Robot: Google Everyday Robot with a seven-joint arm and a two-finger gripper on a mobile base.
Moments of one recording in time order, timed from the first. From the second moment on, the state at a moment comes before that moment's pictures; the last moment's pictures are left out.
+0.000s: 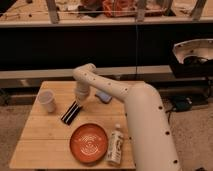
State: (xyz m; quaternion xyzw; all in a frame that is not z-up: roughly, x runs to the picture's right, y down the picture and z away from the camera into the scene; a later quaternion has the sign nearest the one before) arm -0.159 0.108 0.915 -0.33 -0.25 -0.28 0.87
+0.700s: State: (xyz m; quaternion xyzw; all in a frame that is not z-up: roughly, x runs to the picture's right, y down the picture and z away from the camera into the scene) arm -0.167 0.112 0.911 -0.34 -0.25 -0.30 0.86
